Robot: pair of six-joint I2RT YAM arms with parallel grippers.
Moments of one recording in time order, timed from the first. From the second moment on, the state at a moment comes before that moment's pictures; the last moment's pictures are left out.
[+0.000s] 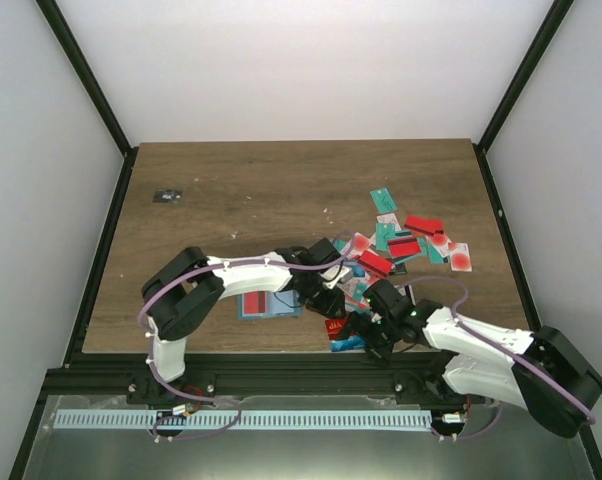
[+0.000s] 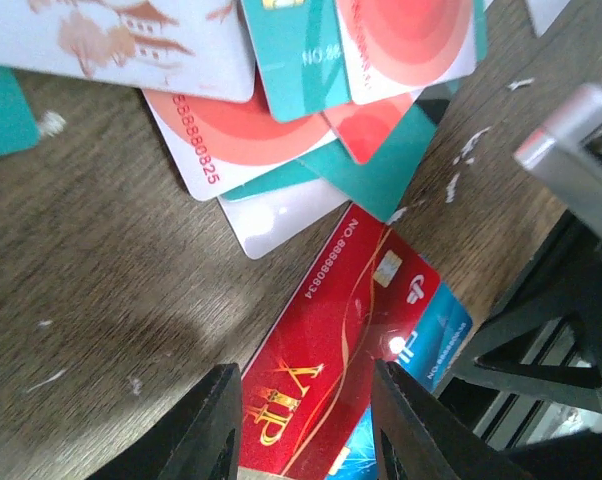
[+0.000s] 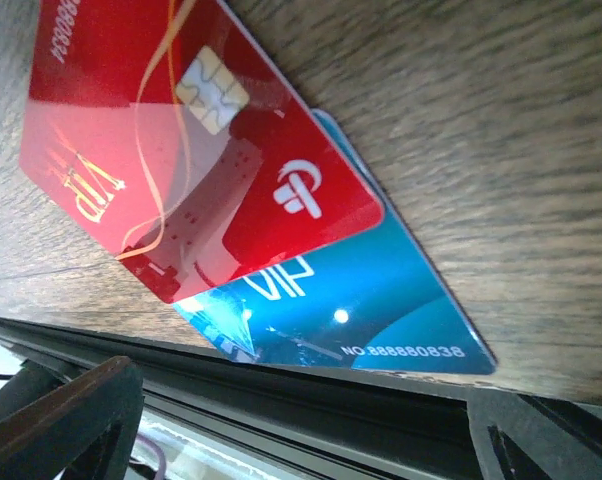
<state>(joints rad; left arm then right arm) -0.97 1.90 1.19 -0.46 0.47 -0.46 0.77 1.08 0.34 -0.44 -0.47 1.32</state>
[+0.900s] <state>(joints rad) -1.04 1.87 1.04 -0.28 0.50 -0.52 0.77 1.02 0.19 -0.17 -0.53 1.43</state>
